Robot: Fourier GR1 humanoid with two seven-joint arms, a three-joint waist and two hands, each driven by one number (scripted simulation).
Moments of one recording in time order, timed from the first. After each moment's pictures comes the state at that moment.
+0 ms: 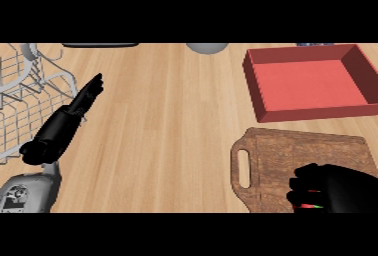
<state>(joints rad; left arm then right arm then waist) -0.21 0.24 0.05 -1.58 -0.14 -0.25 -0.04 0.00 -0.56 0.19 -1.96 0.89 0.24 -0.95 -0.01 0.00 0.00</state>
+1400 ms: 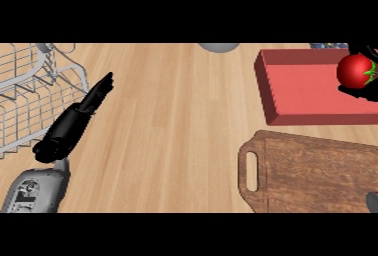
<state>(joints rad) -0.24 0.21 0.02 -1.55 -0.17 -0.26 -0.07 -0.74 -0.68 -0.09 -1.21 0.58 0.49 -0.47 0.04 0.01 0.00</state>
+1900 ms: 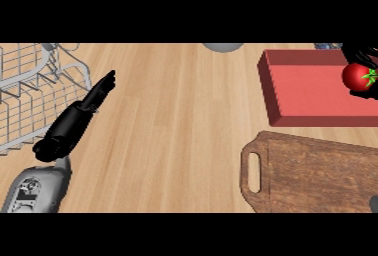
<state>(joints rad) -0.25 0.21 0.02 -1.55 -0.17 -0.27 -0.07 -0.89 -0.75 0.10 -0.79 0.81 0.44 -0.65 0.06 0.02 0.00</state>
